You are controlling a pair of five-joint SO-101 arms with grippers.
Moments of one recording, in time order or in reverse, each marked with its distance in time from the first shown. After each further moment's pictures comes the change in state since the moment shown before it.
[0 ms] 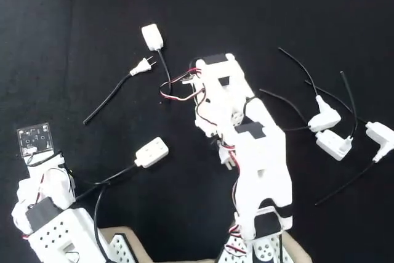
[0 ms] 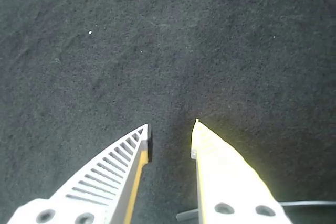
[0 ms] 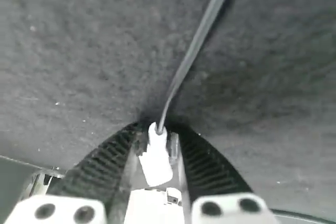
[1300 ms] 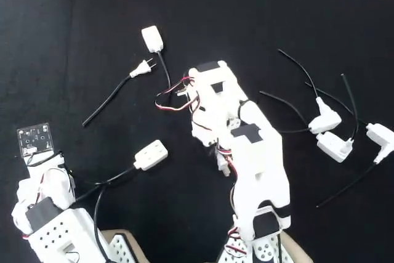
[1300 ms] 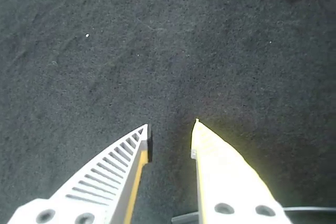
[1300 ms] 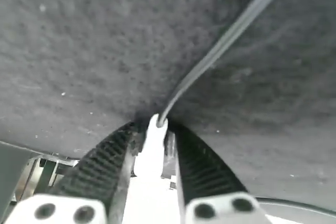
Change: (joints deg) left arm 0.0 0.0 0.0 0.0 0.0; right arm -3.1 -2.5 6.6 0.2 -0.1
